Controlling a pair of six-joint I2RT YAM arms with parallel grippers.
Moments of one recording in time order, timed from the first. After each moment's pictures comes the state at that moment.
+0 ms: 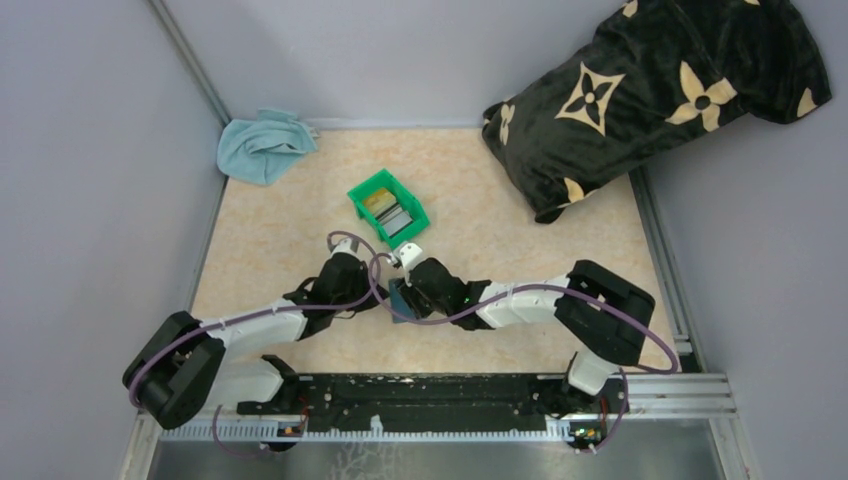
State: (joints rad) left arm -0.68 1.23 0.37 0.16 -0.08 -0.85; right arm 1.09 1.63 0.77 0.20 0.20 0.18
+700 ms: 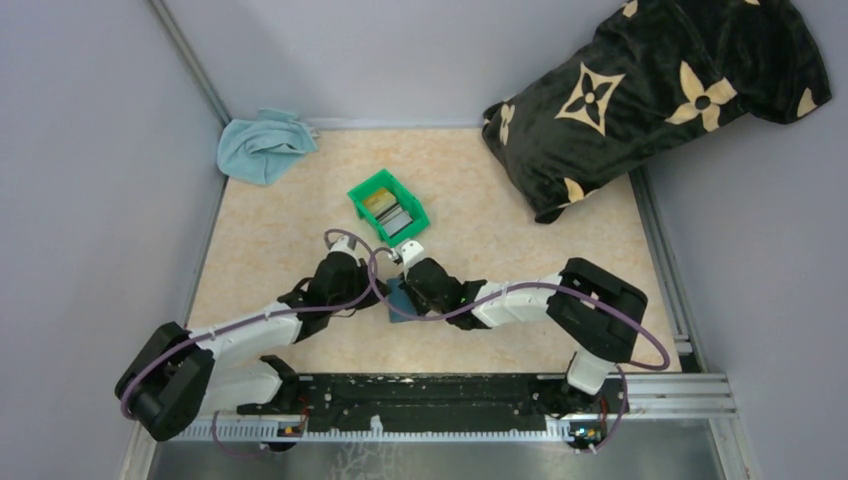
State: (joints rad) left arm -0.68 1.17 0.37 0.16 -0.05 -0.87; right arm 1.09 1.68 0.79 0.22 0.24 0.25
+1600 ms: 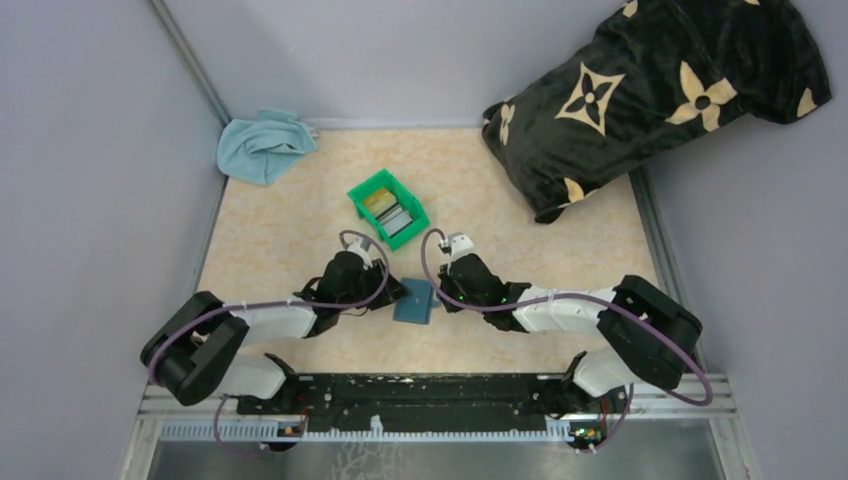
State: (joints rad) left arm -0.68 1.37 0.35 0.44 0.13 -0.93; right arm 0.94 1.42 0.57 0.20 0.16 0.46
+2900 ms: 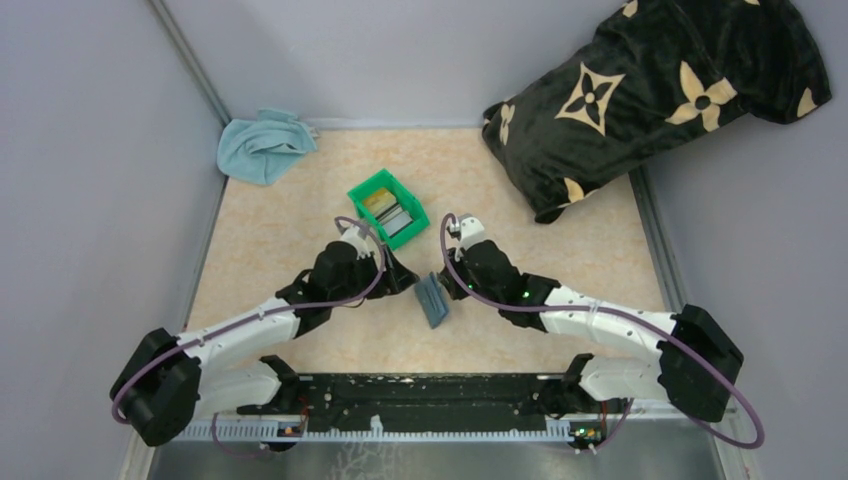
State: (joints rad) left arm -0.72 1.11 0.45 0.17 0.07 -0.82; right arm 0.94 1.17 0.64 0.00 0.17 0.42
